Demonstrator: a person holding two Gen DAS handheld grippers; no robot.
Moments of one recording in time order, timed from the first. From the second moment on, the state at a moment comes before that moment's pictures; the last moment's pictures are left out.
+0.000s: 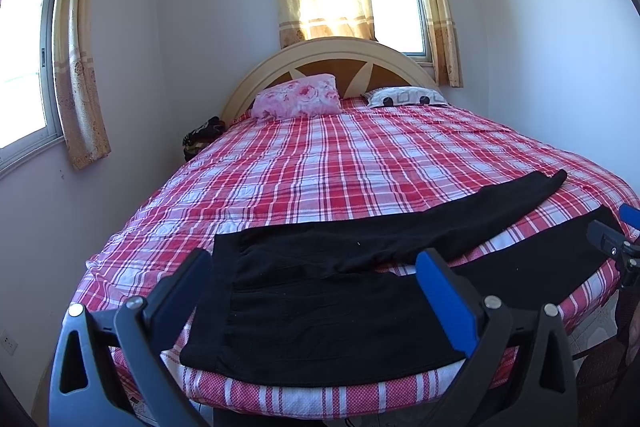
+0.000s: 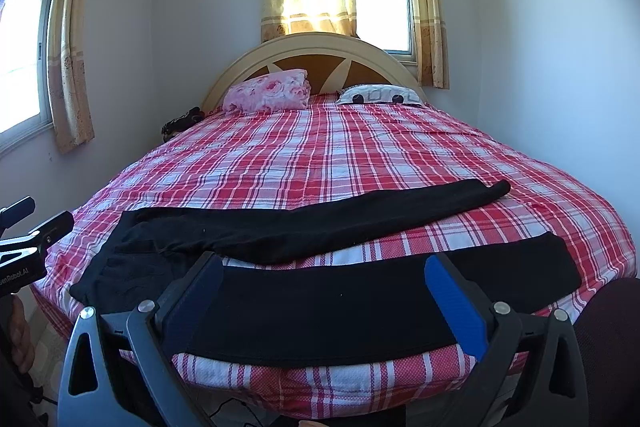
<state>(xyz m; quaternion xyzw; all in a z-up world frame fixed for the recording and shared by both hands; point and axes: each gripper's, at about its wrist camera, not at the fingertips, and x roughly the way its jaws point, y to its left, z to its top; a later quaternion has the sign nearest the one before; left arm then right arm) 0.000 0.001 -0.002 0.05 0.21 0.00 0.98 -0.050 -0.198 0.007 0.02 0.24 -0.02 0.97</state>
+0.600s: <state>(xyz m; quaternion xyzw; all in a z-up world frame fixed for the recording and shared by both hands) -0.001 0.001 -0.002 0.05 0.21 0.00 0.98 -0.047 -0.193 0.006 0.01 0.24 -0.02 0.97</state>
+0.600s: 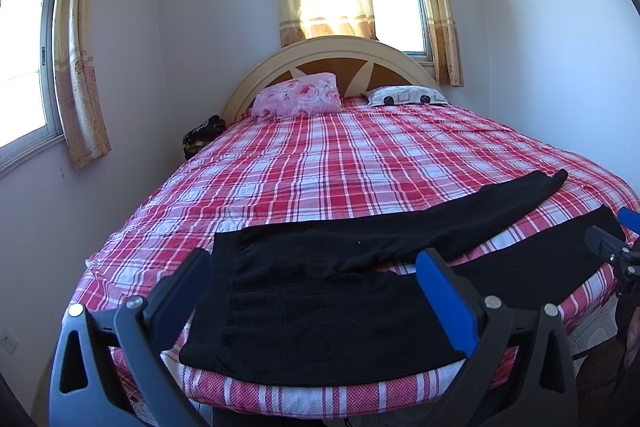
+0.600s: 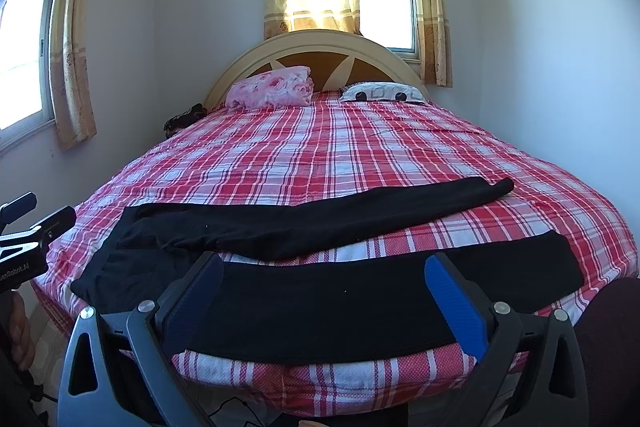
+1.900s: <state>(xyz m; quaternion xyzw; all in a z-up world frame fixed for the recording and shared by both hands) 0.095 0.105 -0.051 0.04 0.29 0.09 0.95 -0.022 -0.202 -0.031 0.00 0.28 -0.04 0.96</state>
